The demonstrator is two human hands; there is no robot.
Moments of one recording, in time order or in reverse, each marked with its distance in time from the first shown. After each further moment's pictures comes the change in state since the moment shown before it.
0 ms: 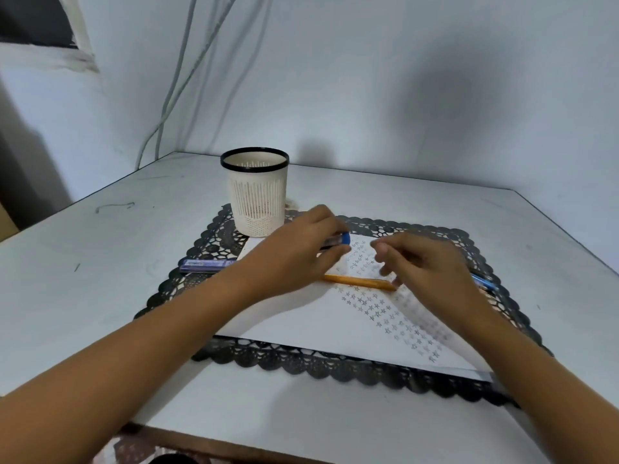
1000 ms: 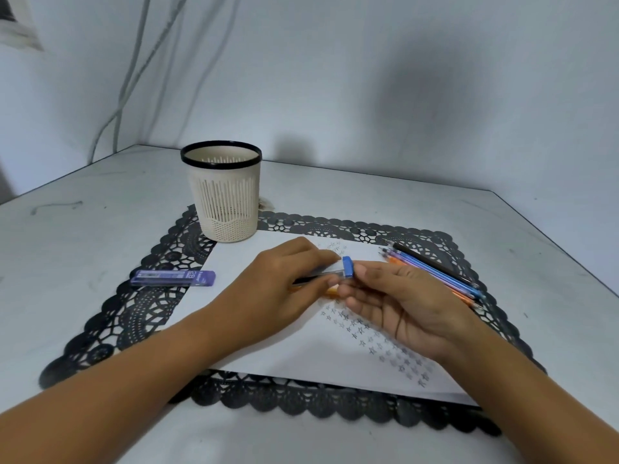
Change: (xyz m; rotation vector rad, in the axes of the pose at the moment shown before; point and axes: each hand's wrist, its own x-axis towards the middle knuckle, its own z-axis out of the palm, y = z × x) left_hand -0.017 -0.003 0.029 -0.258 0.158 0.069; right_hand 0.002 -0.001 0.008 1.129 -0.212 0.672
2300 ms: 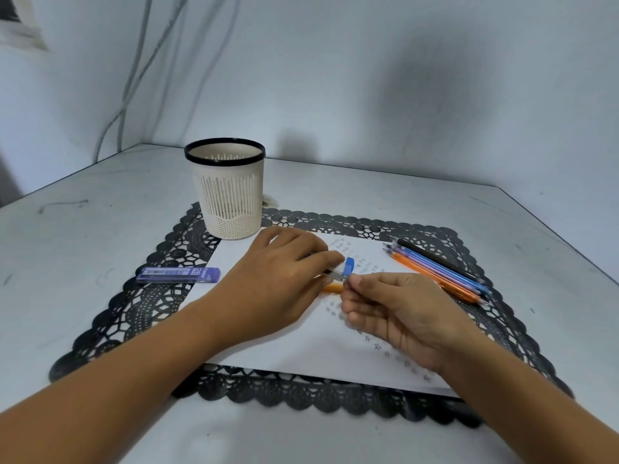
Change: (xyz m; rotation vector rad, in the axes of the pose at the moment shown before) left_hand -0.001 -0.005 -0.007 0.521 -0.083 0.190; right_hand -0.006 0.011 0.008 -0.194 0.137 0.009
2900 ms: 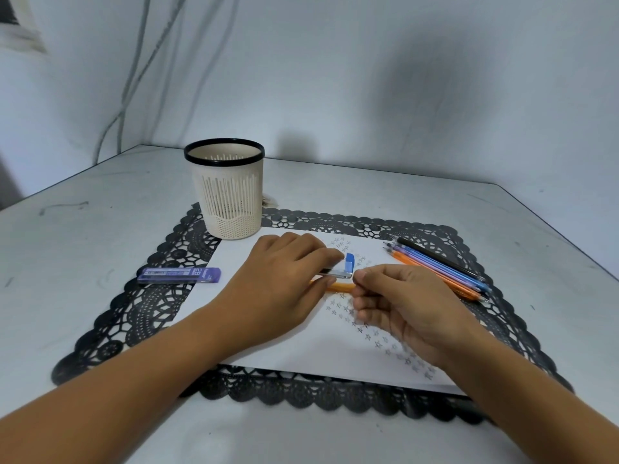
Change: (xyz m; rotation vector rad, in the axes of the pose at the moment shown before) left_hand 0.000 0.008 0.001 -0.073 -0.022 -0.099; right_hand 0.000 -0.002 -0.001 -0.130 0.042 -0.081
